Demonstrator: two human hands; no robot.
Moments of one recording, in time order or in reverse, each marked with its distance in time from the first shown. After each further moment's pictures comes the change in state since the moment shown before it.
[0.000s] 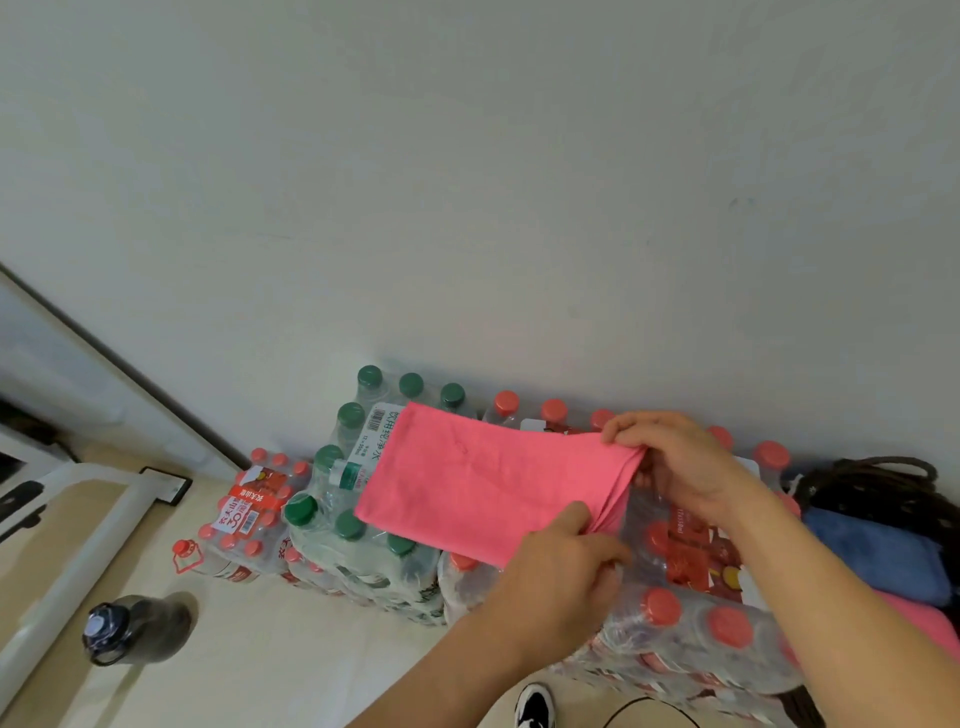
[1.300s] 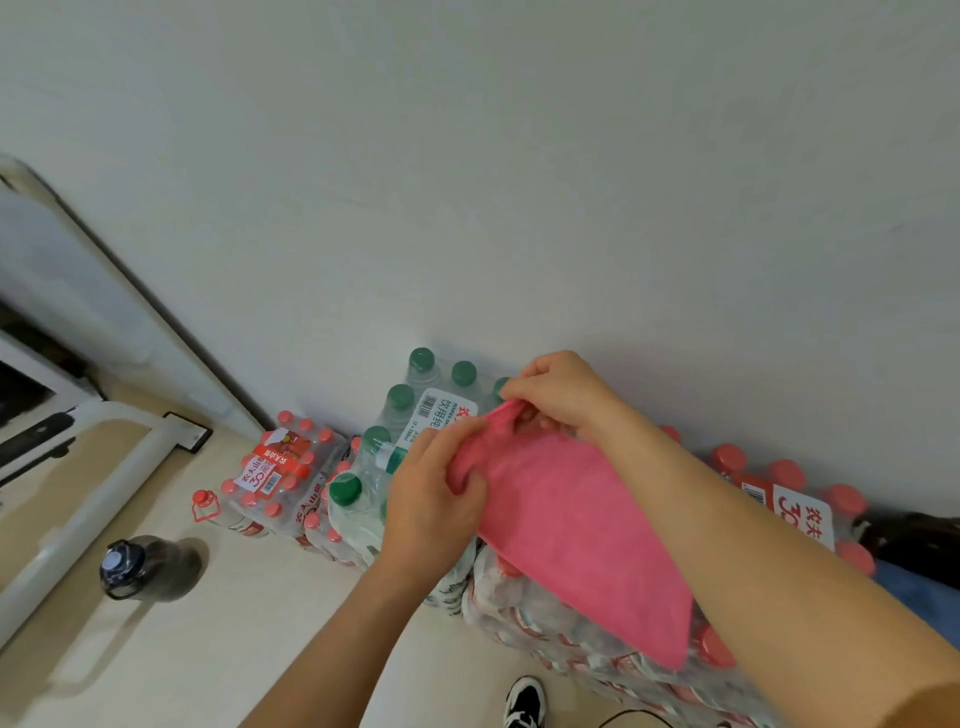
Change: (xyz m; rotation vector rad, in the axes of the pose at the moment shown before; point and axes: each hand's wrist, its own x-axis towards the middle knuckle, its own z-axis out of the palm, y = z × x) left_hand -0.026 -0.107 -0.070 -0.201 0.662 -0.371; right_hand 0.091 -0.045 0.143 -0.562 -0.005 0.099
